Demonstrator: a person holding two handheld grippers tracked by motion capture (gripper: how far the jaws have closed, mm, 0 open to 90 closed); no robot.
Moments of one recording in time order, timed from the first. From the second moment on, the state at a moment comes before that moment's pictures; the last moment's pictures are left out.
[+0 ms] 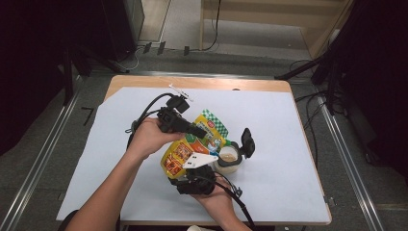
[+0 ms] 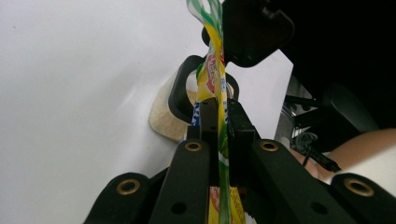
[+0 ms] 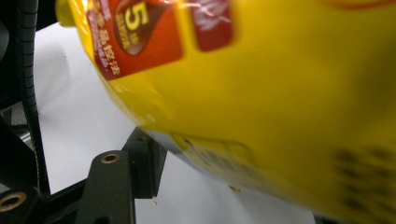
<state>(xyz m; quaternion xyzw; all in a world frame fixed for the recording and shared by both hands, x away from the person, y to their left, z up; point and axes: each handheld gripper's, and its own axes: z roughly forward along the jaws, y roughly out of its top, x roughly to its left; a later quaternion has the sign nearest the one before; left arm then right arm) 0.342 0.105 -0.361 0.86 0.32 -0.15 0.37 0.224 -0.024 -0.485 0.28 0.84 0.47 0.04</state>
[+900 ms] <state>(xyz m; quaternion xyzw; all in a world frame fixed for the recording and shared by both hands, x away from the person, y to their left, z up) 0.348 0.135 -0.354 0.85 0.28 -0.19 0.40 0.225 -0.036 -0.481 0.29 0.82 0.48 0.07</state>
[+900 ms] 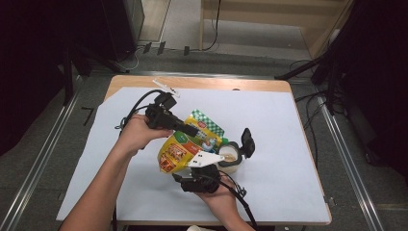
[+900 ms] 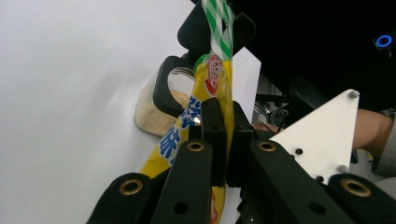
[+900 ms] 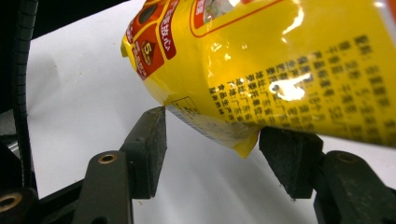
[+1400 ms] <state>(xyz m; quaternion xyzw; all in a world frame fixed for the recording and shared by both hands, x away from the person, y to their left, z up) 0.353 0.155 -0.350 0.83 0.29 -0.20 0.43 0.226 -0.049 -0.473 0.29 0.80 0.51 0.08</state>
